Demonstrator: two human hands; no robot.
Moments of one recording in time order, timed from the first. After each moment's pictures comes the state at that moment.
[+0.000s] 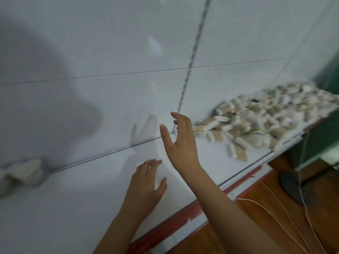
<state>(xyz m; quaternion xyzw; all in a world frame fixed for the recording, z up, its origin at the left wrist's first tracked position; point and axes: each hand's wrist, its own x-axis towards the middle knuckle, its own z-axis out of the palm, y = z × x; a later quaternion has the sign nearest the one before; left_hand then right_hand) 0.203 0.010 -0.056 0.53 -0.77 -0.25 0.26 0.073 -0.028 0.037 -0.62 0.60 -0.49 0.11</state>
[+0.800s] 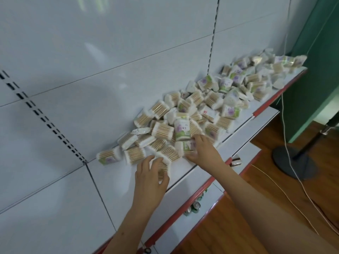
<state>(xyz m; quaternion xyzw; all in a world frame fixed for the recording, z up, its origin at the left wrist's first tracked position) -0.161 -0.034 -0.060 0.50 -0.81 -0.18 0.25 -0.392 -0.043 -0.053 -0.61 0.75 -0.22 0.14</state>
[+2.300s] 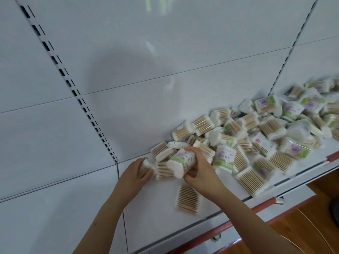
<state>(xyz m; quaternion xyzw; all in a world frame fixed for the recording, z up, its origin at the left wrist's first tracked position) -0.057 -0.134 -0.062 0.62 -0.66 -0.31 0.27 -0.308 -0.105 -0.031 -0.61 0.53 -0.41 0.43</state>
